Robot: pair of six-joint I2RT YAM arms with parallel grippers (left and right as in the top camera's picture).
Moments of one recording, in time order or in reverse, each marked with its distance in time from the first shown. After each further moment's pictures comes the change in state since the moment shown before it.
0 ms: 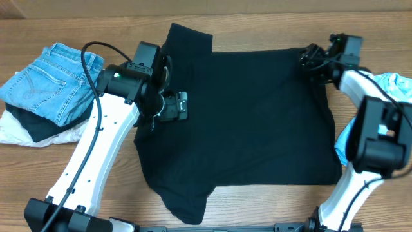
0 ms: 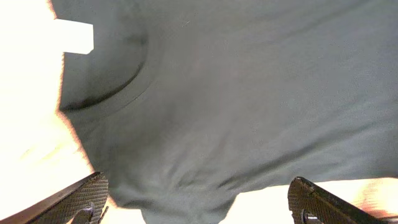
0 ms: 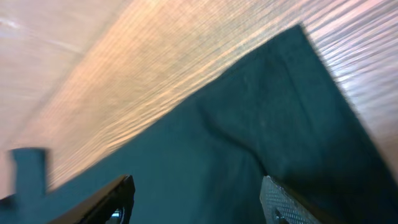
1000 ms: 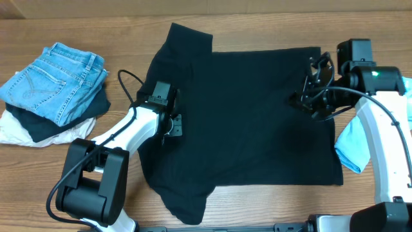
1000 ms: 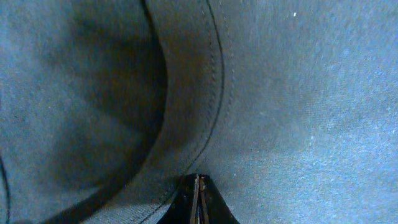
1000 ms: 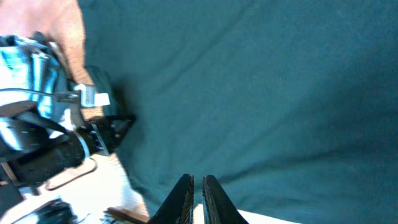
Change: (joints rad) left arm 0.014 0.223 -0.525 0.723 -0.088 0.074; right arm 0.195 -0.562 0.015 -1.035 -0.118 -0.200
